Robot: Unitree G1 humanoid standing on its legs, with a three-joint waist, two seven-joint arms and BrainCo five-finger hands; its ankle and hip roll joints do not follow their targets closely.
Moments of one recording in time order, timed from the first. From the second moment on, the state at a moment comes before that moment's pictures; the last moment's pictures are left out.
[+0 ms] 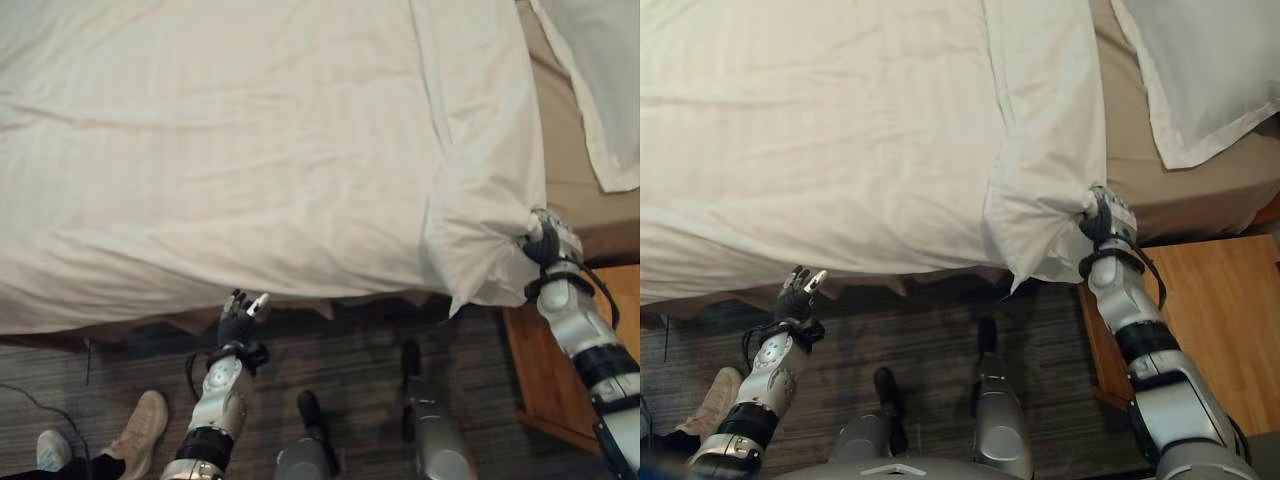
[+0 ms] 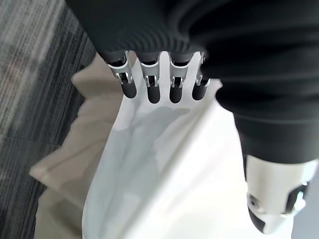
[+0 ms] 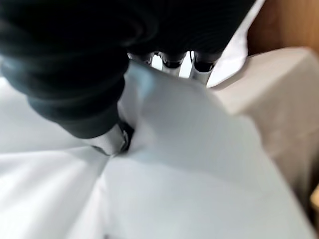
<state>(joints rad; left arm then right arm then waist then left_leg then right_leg) -0.13 0.31 -0.05 0.55 -0.62 -0.16 0.19 -0.45 -0.62 0.21 0.60 -0.35 0.08 -0.39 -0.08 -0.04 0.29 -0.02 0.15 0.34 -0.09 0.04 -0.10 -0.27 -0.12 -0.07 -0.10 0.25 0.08</state>
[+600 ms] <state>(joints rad) -0.08 0.30 -0.07 0.56 -0.61 -0.16 0.15 -0.30 -0.57 0.21 1.07 -0.47 0.17 -0.35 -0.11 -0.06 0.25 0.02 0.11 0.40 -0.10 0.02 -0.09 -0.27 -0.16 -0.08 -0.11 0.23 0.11</state>
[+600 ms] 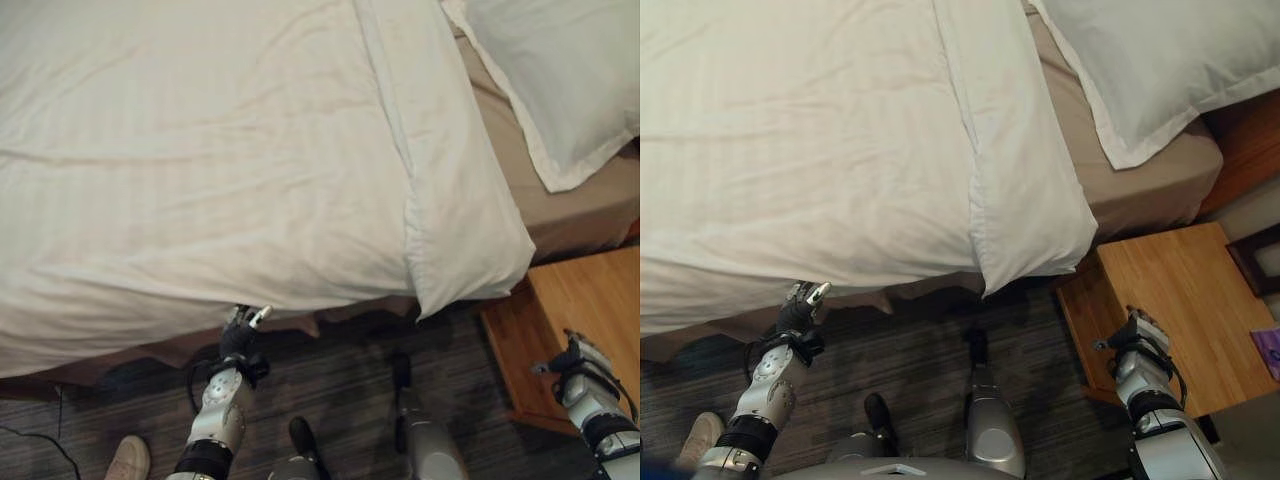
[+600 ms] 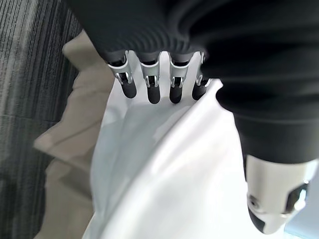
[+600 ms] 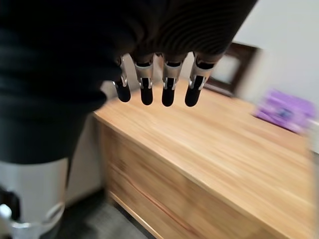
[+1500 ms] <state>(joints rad) -0.35 0.35 -0.15 0.53 -0.67 -0.19 0.22 -0.97 -0.37 0.09 0.57 0.73 -0.28 -0.37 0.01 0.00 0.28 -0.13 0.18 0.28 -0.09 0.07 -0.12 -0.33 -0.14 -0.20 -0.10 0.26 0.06</state>
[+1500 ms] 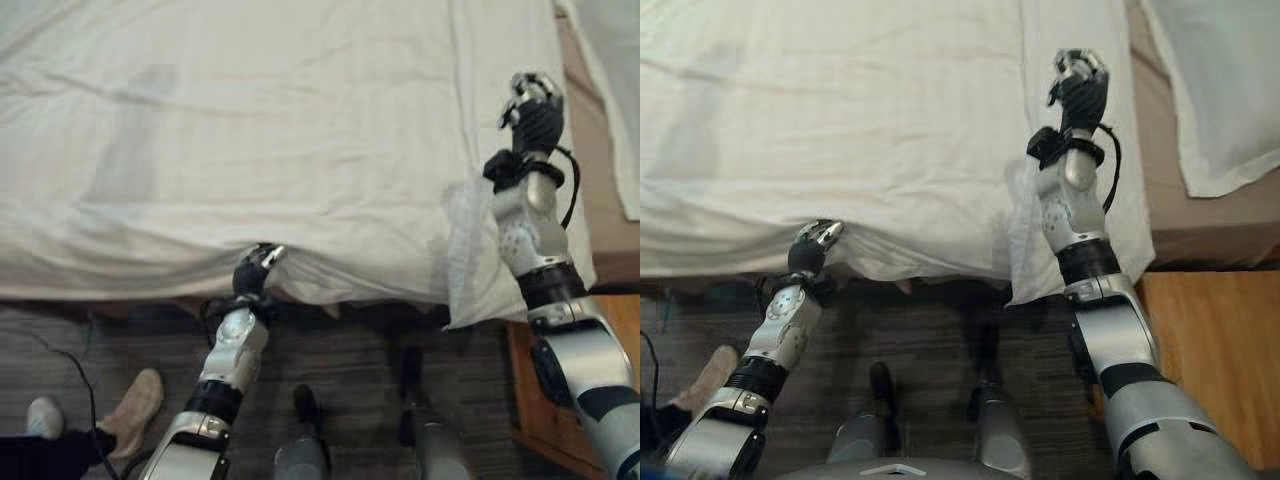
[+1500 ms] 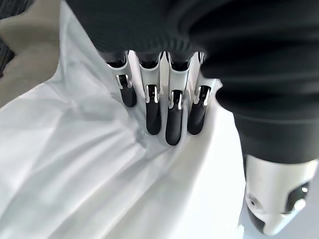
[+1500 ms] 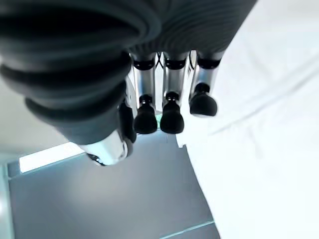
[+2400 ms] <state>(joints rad) -0.23 0.18 0.03 0.73 -0.87 -0.19 0.13 -0.22 -0.20 -0.22 0.89 1.09 -0.29 -0.19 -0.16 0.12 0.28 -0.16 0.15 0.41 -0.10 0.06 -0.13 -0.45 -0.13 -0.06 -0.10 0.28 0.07</state>
